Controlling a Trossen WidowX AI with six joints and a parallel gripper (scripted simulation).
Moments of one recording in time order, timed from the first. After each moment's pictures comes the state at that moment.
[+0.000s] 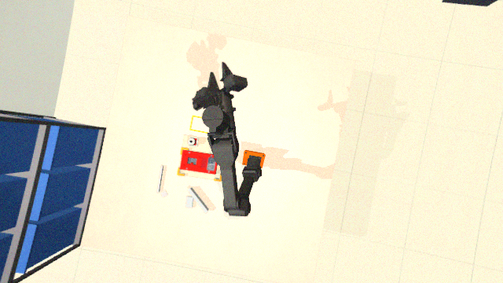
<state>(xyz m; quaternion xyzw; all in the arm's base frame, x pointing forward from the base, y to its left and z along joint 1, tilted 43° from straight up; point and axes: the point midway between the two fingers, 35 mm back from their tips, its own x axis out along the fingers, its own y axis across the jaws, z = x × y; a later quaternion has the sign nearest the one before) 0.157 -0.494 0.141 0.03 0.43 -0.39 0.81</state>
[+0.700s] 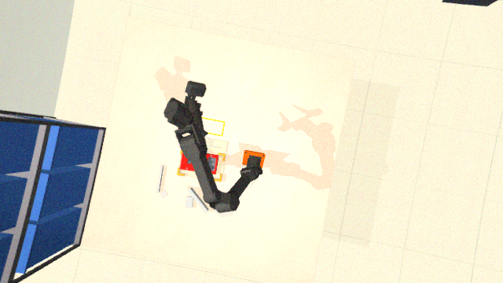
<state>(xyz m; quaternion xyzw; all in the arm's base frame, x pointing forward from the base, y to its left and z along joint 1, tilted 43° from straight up) 0.288 -0.370 0.074 0.08 0.51 -0.16 0.84</state>
